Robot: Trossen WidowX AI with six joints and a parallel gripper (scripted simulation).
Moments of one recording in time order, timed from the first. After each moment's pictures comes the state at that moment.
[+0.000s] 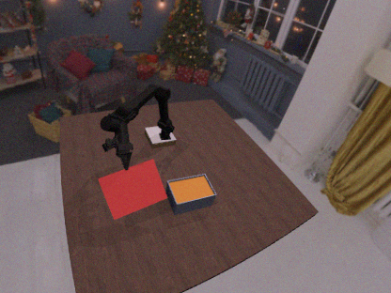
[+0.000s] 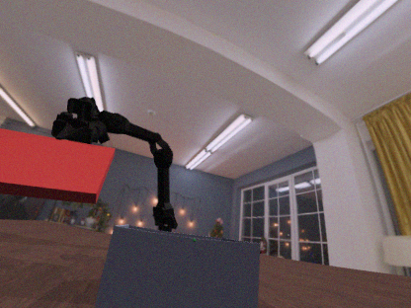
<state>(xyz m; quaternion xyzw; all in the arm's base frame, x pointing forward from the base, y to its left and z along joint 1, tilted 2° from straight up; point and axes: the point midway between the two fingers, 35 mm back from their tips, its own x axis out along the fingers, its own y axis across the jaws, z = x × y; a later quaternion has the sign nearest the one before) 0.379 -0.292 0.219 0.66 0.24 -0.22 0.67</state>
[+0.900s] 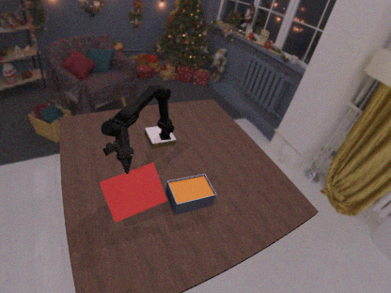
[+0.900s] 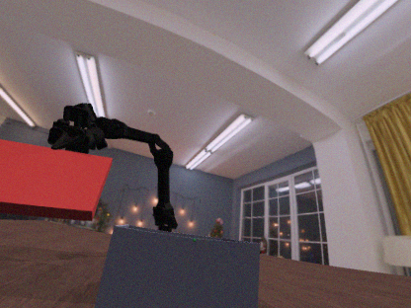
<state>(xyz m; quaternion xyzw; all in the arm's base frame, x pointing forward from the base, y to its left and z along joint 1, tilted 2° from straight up) 0.379 -0.291 0.196 0.66 0.24 -0.22 0.67</state>
